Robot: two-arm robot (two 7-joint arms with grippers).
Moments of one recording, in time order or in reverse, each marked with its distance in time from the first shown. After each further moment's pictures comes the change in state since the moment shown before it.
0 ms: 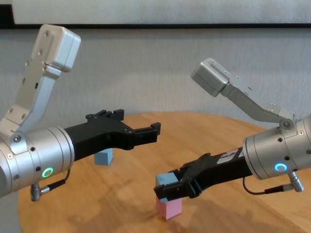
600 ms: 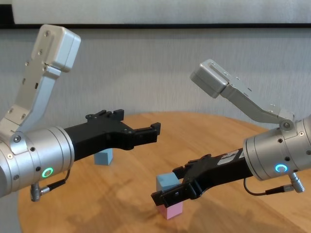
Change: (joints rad) left arm 0.000 0.000 0.000 0.000 0.000 0.000 0.000; right arm -0.001 0.001 0.001 -0.001 0.000 -0.001 -0.001
